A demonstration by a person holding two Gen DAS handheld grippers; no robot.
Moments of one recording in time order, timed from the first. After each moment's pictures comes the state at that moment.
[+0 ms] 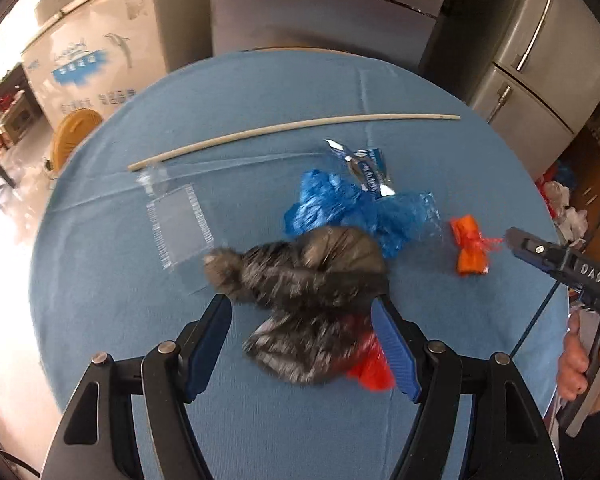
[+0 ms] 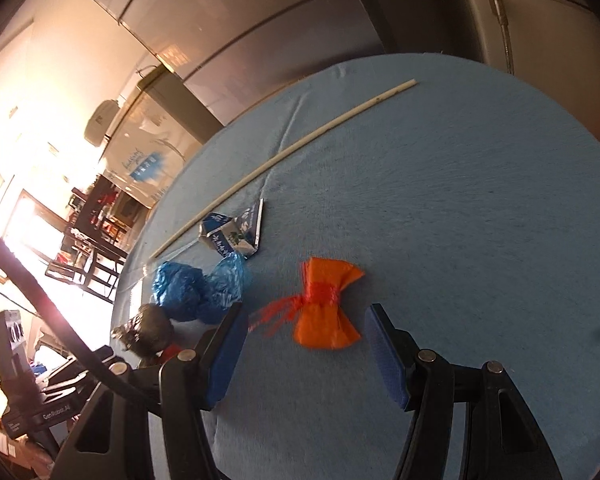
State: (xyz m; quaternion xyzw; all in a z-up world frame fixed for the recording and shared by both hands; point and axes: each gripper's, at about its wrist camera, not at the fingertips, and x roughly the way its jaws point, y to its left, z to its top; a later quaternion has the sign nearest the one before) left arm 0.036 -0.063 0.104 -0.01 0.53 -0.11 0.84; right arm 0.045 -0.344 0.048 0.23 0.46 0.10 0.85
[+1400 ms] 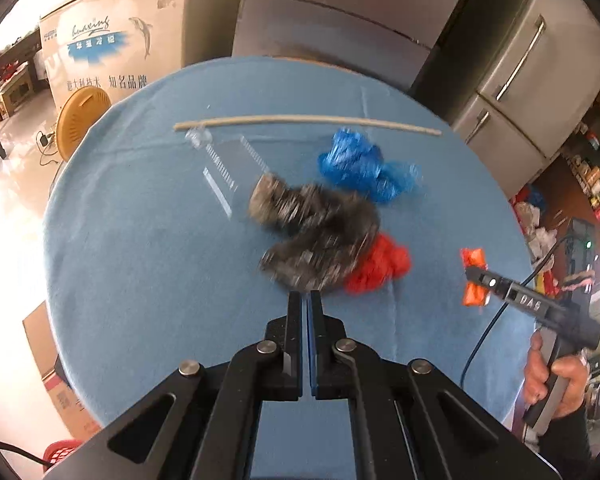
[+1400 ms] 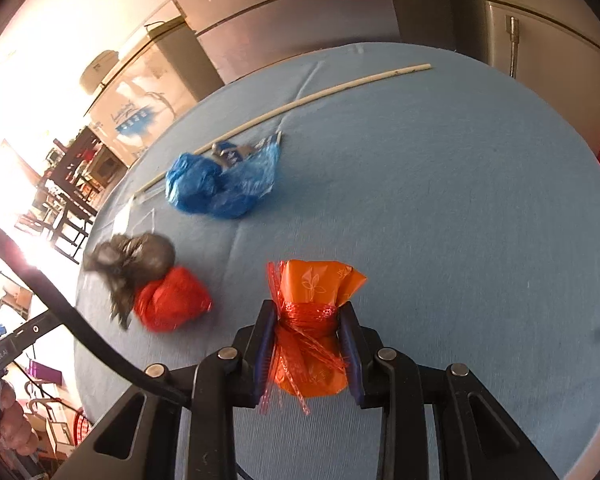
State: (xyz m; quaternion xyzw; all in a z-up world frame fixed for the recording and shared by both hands) left arm -0.052 0.012 0.109 -0.07 0.50 -0.13 0.85; right arm -0.018 -0.286 0.036 0.14 0.48 0.08 0.86
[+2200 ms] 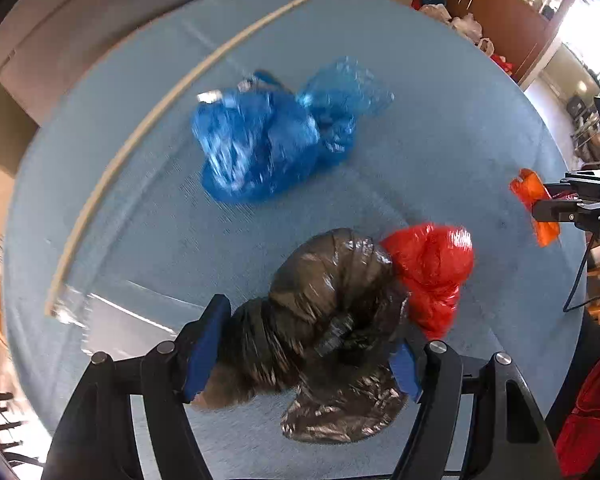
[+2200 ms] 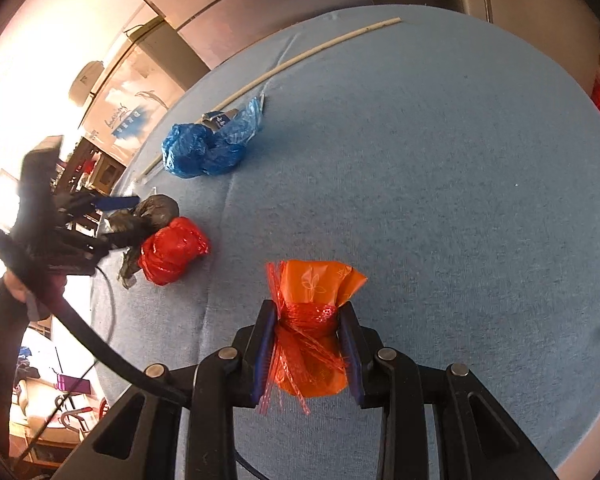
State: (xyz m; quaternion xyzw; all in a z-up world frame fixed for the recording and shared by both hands) left arm 0.085 -0.070 0.048 0.24 0.55 -0.37 0.71; right arm -0.049 -0.299 0.015 0.21 0.52 0.08 0.83
